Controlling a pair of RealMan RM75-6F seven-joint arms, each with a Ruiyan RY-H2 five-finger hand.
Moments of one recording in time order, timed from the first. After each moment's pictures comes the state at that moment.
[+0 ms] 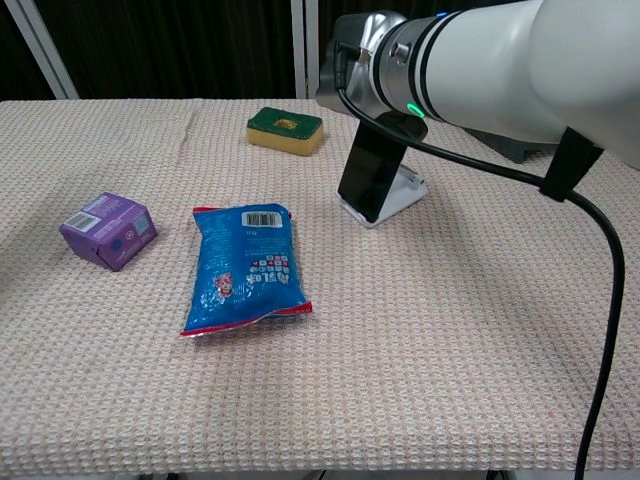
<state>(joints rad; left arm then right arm) -0.37 -1.14 -0.12 -1.44 1.49 1.34 -0.26 1.58 -1.58 -0.03 -1.72 -0.12 1.24 -1.70</state>
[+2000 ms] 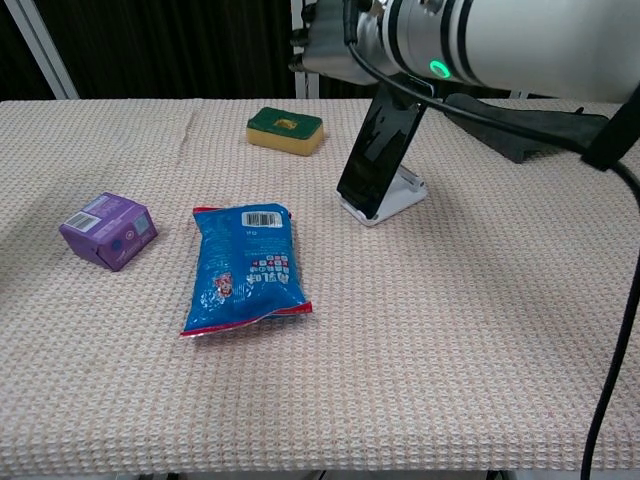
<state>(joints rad) -0.37 -1.13 -0.12 -1.45 1.48 1.33 -0.25 1.50 -1.46 -0.03 -1.84 -0.37 1.26 -1.60</state>
